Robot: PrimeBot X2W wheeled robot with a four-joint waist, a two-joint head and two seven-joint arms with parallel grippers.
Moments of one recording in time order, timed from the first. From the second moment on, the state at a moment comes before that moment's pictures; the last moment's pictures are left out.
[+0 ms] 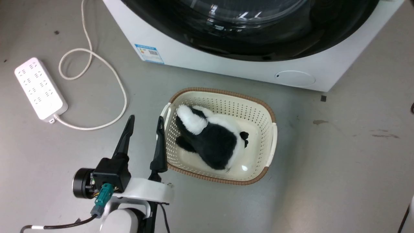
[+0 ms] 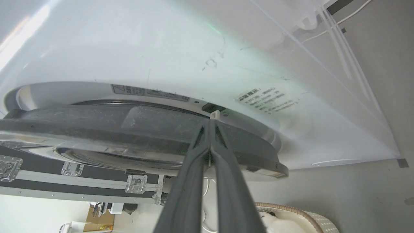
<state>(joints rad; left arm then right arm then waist) -0.16 0.05 -0.17 -0.02 -0.14 0.09 -0.19 -1.14 -0.19 -0.48 0.76 0.73 0.13 0.57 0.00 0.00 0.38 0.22</state>
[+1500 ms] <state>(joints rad) -0.13 0.05 -0.23 0.03 -0.15 0.08 -0.26 -0.98 -0.07 -0.60 0.90 0.93 0.13 1.08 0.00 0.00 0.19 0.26</state>
